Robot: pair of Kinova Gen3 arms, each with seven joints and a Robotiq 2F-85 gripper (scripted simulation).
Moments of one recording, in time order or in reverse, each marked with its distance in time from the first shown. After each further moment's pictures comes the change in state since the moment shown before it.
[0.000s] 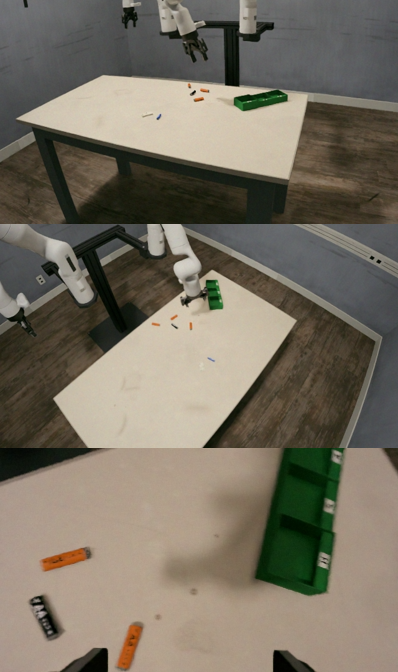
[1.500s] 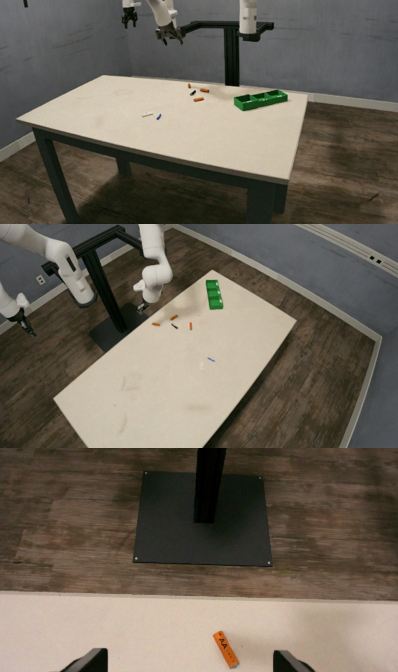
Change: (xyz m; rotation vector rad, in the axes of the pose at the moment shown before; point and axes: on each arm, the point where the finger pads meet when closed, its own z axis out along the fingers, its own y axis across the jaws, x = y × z) left arm 0.033 -0.233 -0.089 0.344 0.274 -0.431; right arm 0.000 0.000 0.000 0.000 0.000 0.000
